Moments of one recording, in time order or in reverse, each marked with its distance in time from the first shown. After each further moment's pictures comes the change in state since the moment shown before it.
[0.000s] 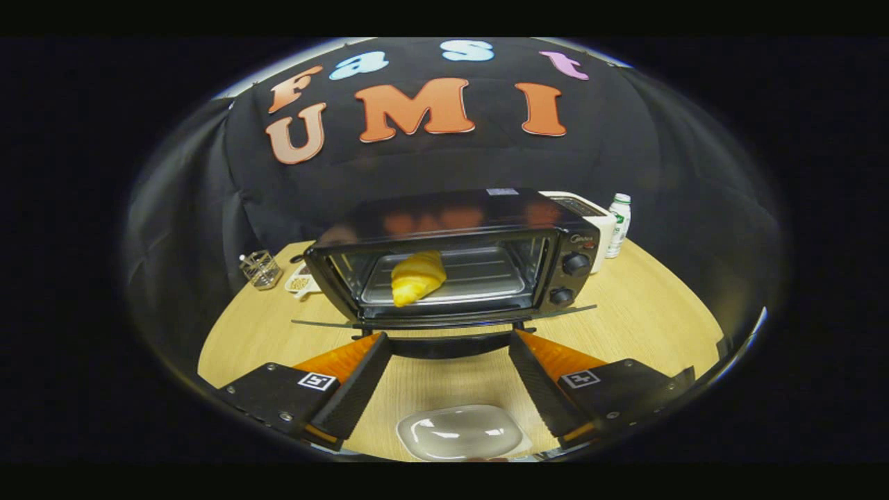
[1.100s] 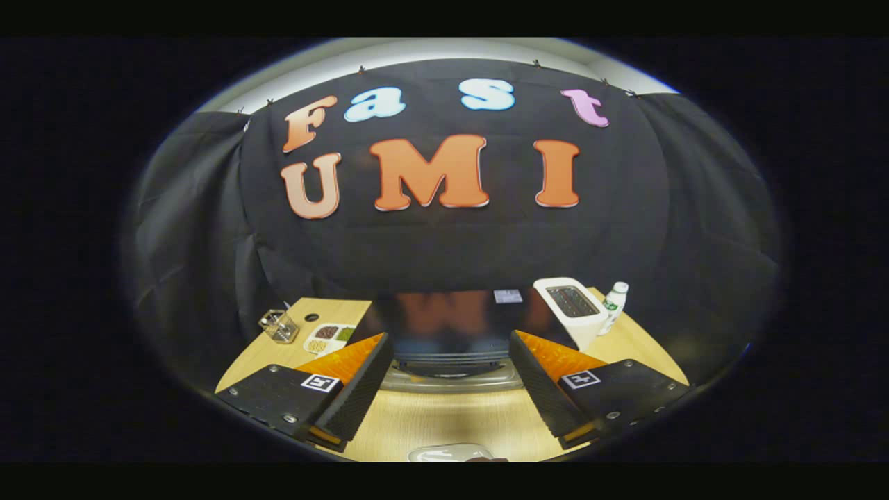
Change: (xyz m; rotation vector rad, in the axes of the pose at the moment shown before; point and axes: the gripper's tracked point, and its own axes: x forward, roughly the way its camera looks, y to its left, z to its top) arm -0.062 0.013 0.177 -0.058 -0.262 0.021
